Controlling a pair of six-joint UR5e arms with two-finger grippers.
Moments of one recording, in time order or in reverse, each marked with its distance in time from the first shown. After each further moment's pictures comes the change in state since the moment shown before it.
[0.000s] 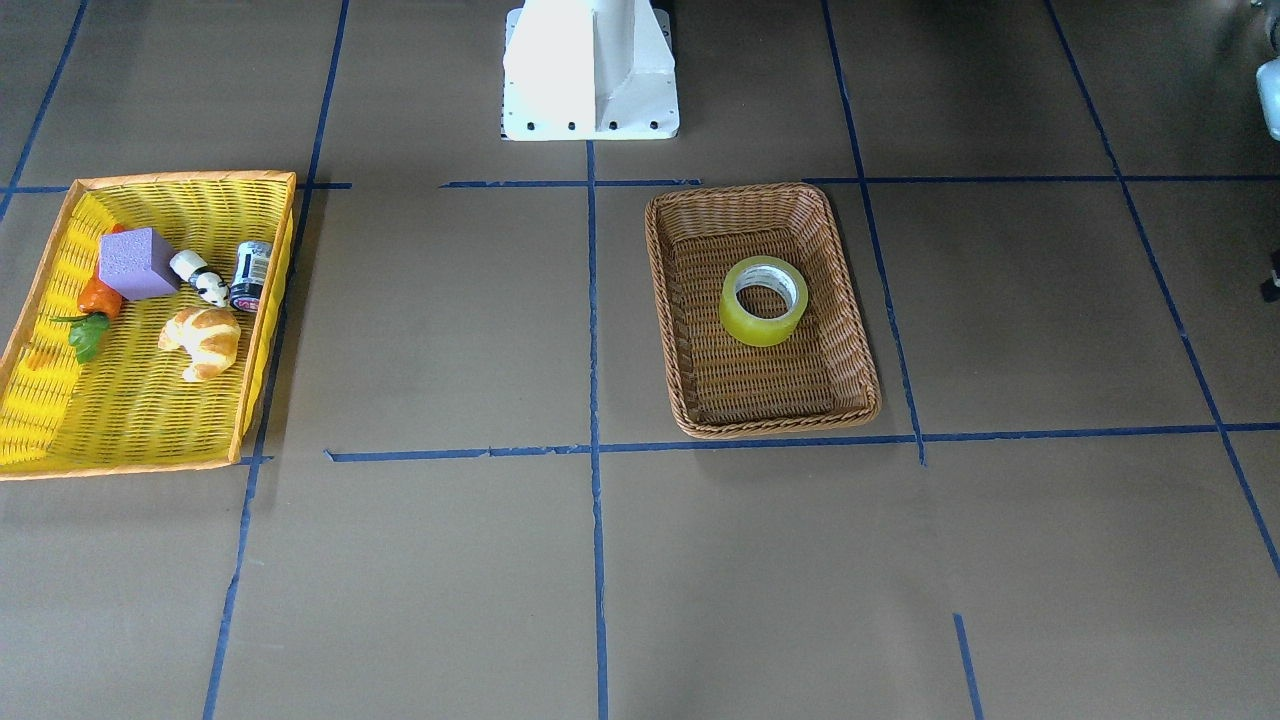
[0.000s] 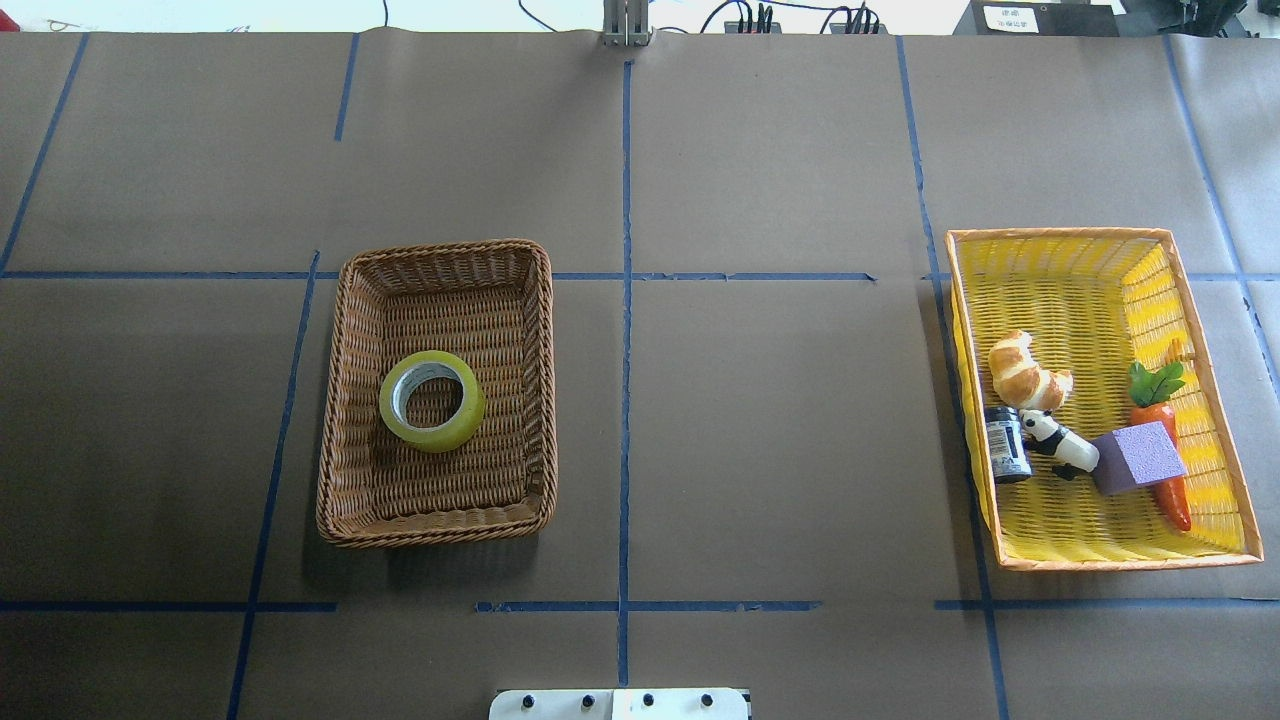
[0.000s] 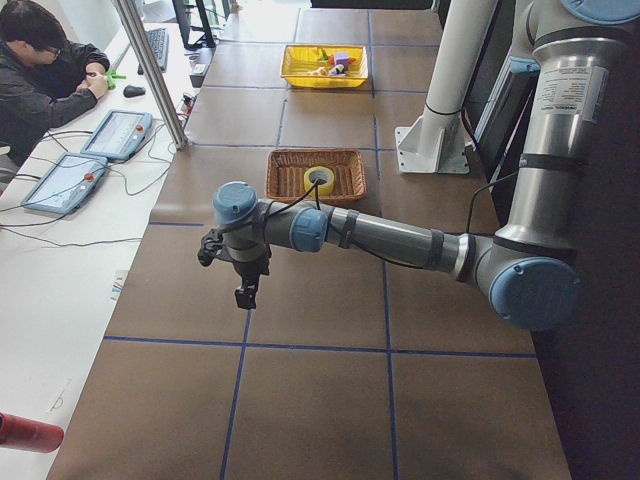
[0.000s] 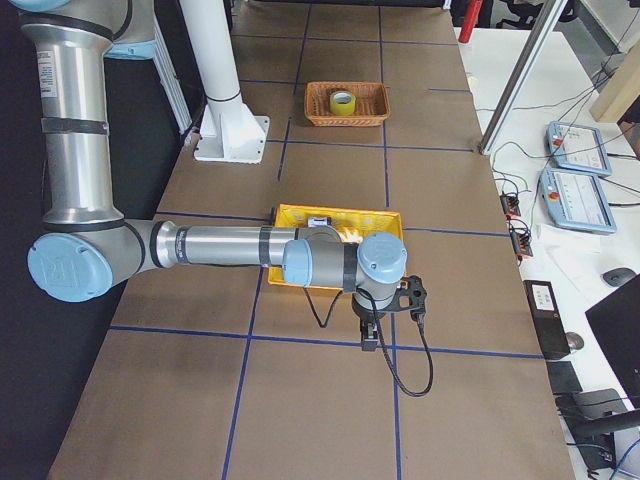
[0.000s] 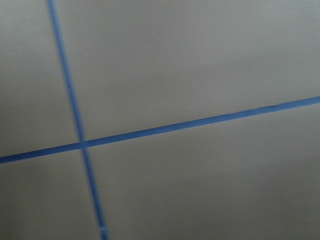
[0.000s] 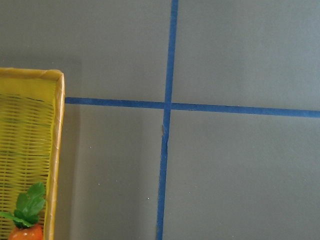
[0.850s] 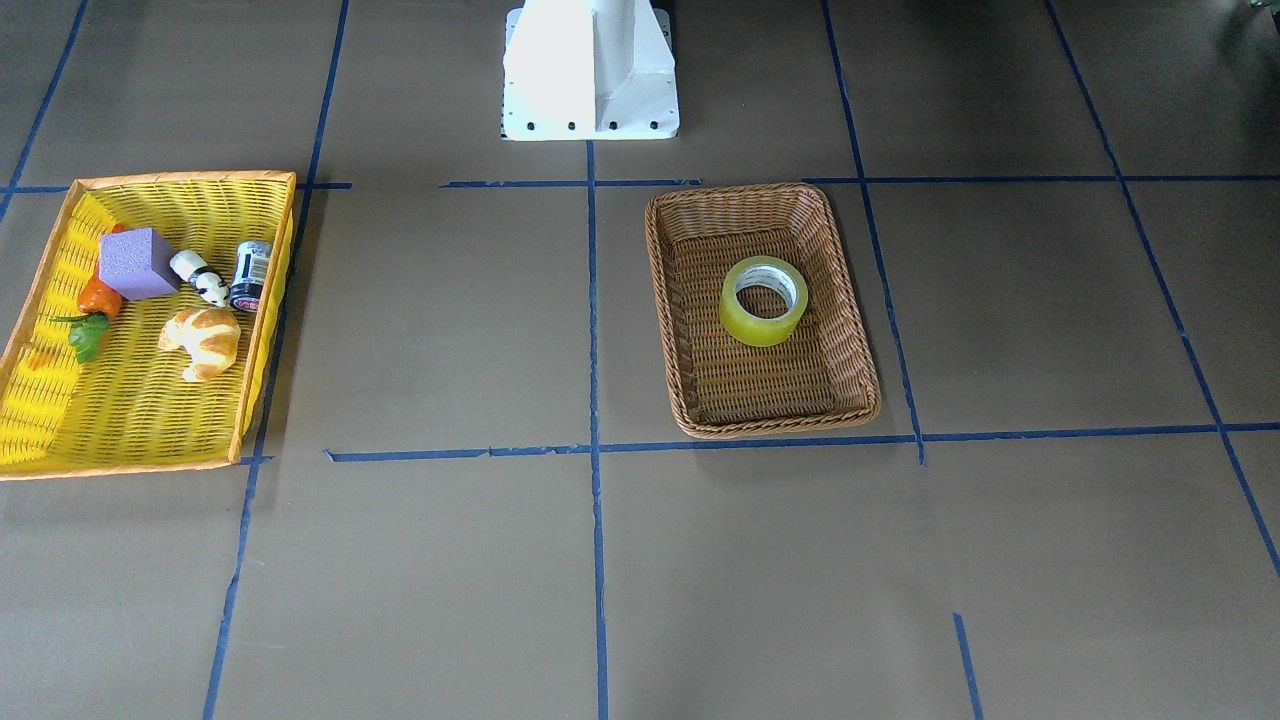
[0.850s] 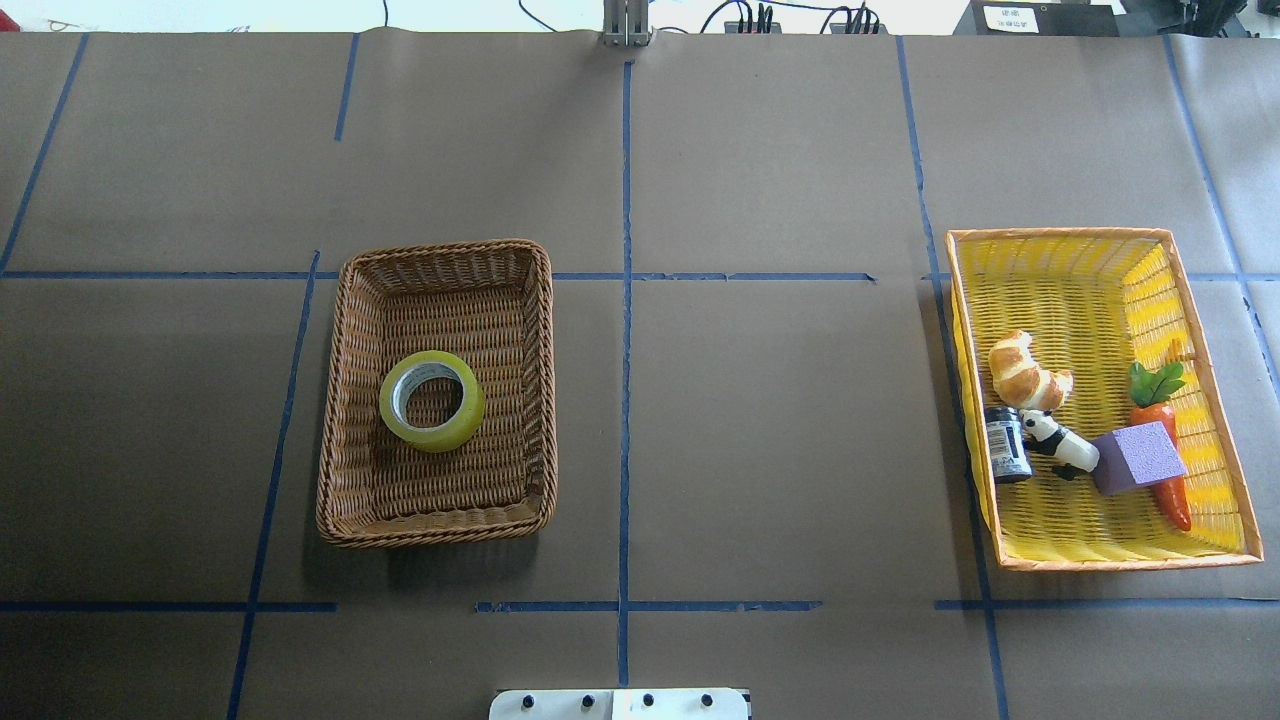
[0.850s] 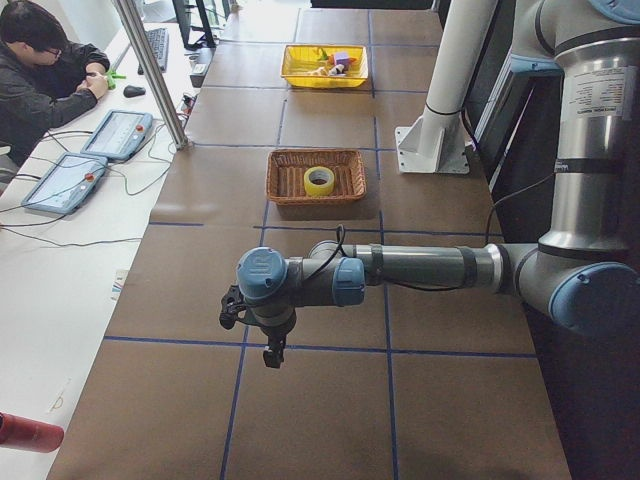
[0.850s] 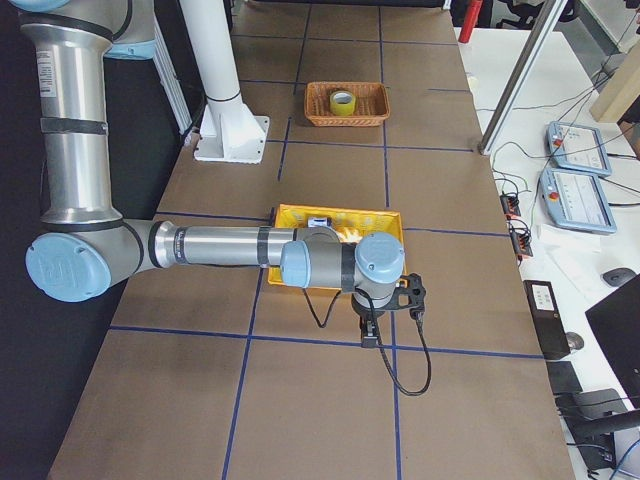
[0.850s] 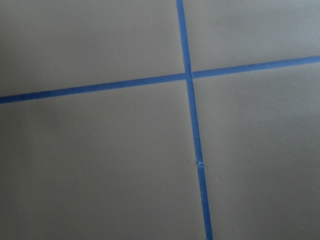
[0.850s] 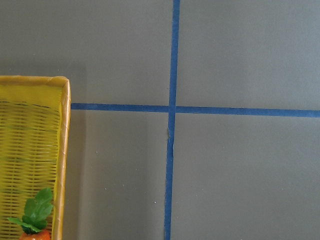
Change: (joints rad) left arm -0.115 0.142 0.005 -0.004 -0.046 0.128; right arm 0.000 -0.012 -0.001 0.045 0.029 0.015
